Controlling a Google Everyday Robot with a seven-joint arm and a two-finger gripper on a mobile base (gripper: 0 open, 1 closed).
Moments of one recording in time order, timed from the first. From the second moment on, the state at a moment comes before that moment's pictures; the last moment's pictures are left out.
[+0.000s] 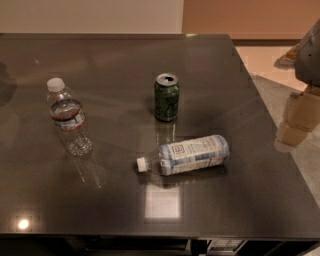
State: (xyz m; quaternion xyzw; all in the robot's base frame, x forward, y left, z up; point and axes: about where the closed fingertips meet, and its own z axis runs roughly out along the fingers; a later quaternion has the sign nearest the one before) arm 0.438 -0.217 0.976 -0.60 0.78 -0.03 0.16
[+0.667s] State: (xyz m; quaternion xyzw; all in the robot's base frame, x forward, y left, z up) arm 0.449 -0.207 0.977 -0.62 0.77 -0.03 0.15
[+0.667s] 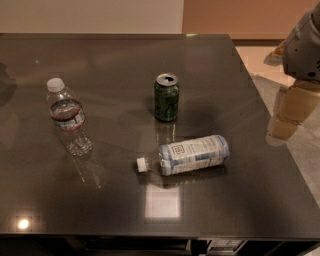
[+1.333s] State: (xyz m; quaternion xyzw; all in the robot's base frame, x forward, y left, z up) arm 0.456 -0.131 0.954 -0.69 0.71 -0.01 0.13
